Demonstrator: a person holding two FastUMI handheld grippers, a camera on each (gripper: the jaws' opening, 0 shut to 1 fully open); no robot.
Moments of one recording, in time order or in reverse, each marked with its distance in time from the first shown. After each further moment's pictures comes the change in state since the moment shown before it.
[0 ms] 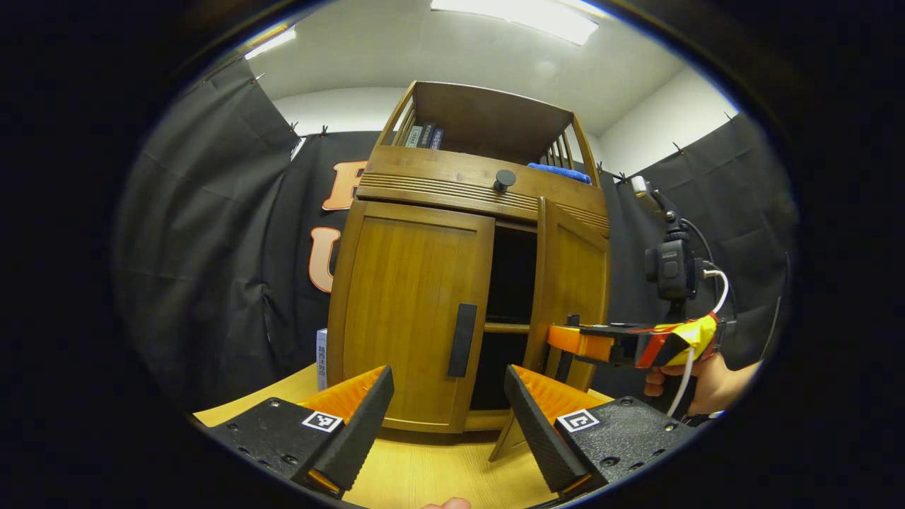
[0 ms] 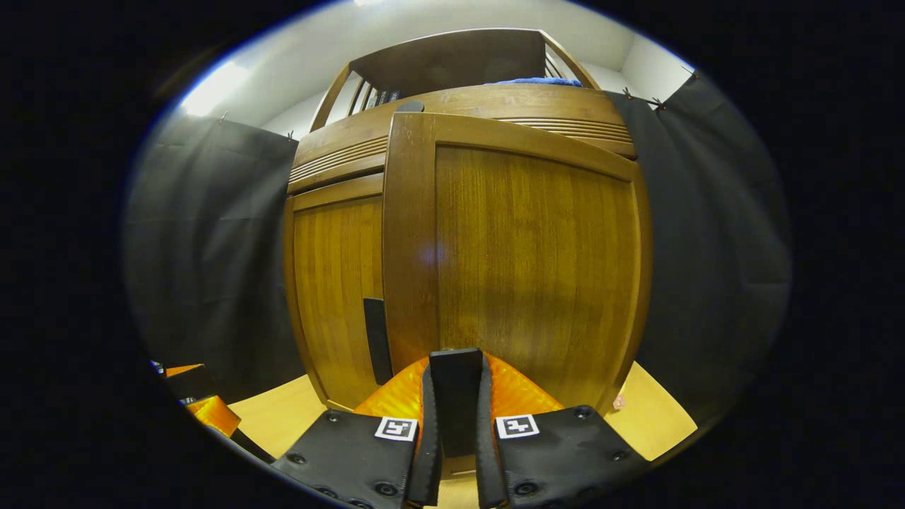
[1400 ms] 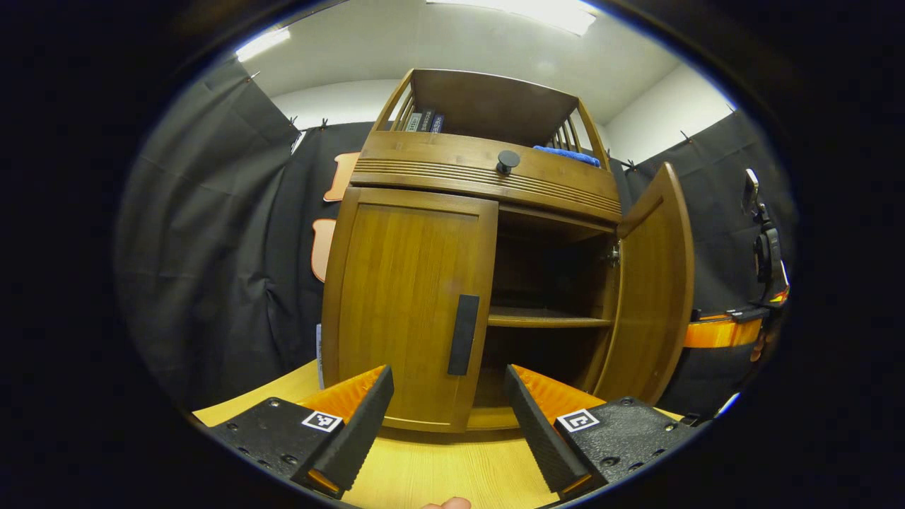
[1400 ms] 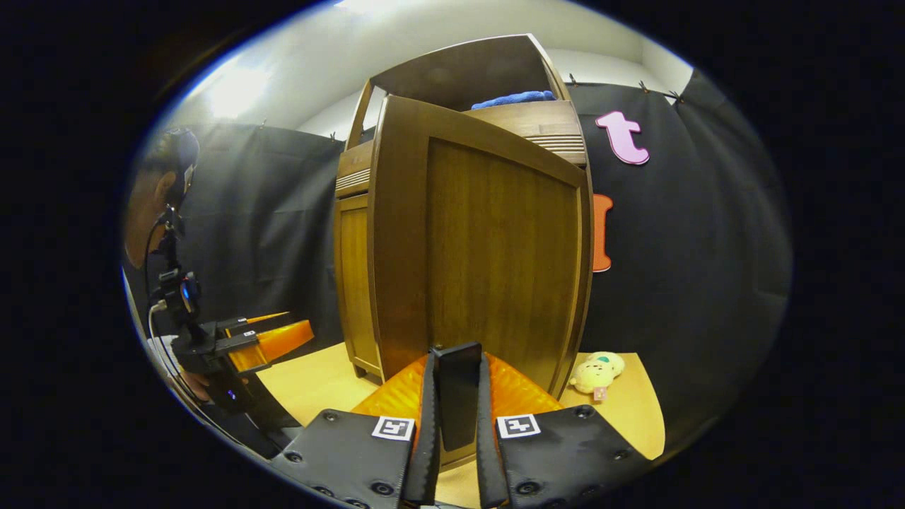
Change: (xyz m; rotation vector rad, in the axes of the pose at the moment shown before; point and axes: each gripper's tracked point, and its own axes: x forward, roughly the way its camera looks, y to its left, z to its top) left arm 0.027 -0.008 -0.005 0.021 0.049 0.046; right arm -0.115 -0.083 -0.004 -0.002 0.063 0.262
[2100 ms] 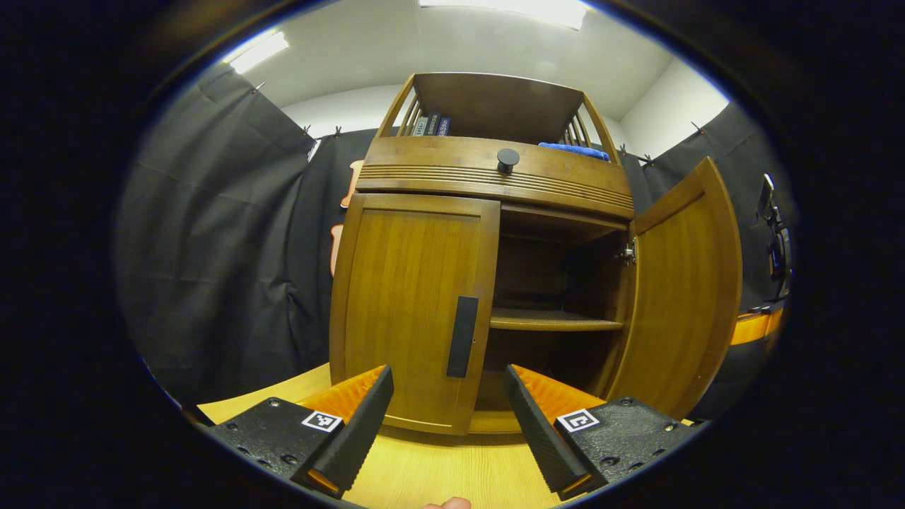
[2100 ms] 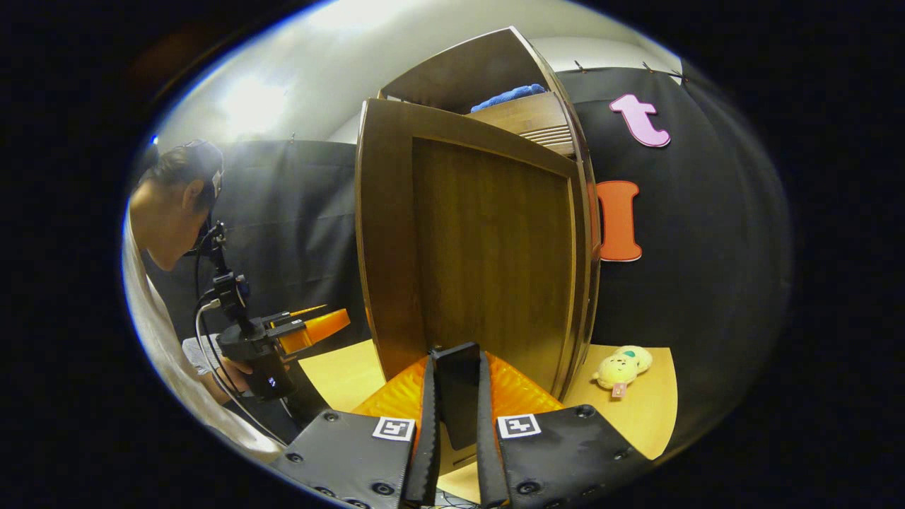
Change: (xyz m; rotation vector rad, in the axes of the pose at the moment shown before) left arm -0.002 -0.025 0.002 0.026 -0.010 0.126; right arm -0.073 -0.054 -0.013 0.011 0.045 0.216
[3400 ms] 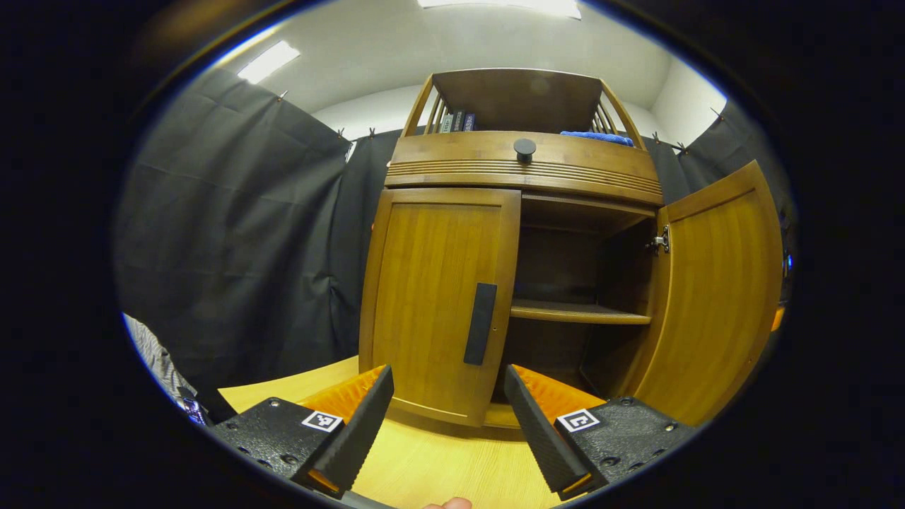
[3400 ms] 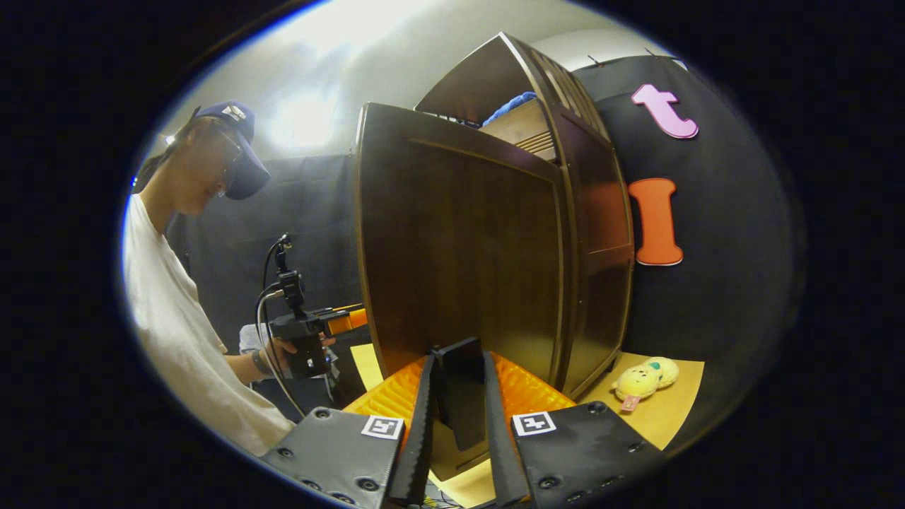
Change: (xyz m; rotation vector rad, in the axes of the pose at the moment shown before) left arm -0.015 -0.003 -0.014 0.007 0.025 0.175; right arm -0.063 -0.065 0.001 0.011 -0.024 0.268
